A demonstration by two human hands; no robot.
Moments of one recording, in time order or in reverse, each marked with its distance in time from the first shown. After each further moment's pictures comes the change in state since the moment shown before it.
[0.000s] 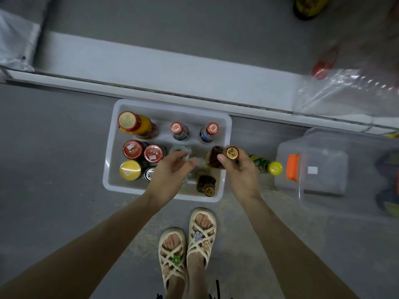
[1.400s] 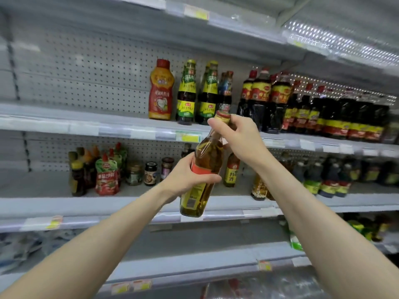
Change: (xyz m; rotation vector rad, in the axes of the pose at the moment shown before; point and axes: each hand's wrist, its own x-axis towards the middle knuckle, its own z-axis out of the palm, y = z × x) left_hand -0.555 0.612 -0.110 0.070 -0.379 1.222; right_hand -0.518 -0.729 -0.340 -0.234 0.486 -1.193
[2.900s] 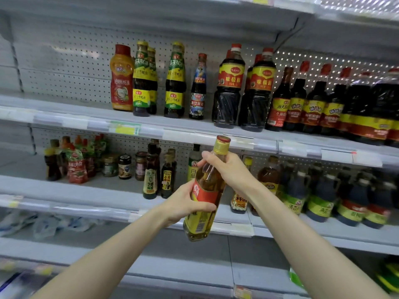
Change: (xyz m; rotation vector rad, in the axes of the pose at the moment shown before) left_hand 0.144 -0.057 0.230 -0.038 0.109 -0.247; right_hand 0.026 0.254 -0.155 0.363 -0.411 0.195
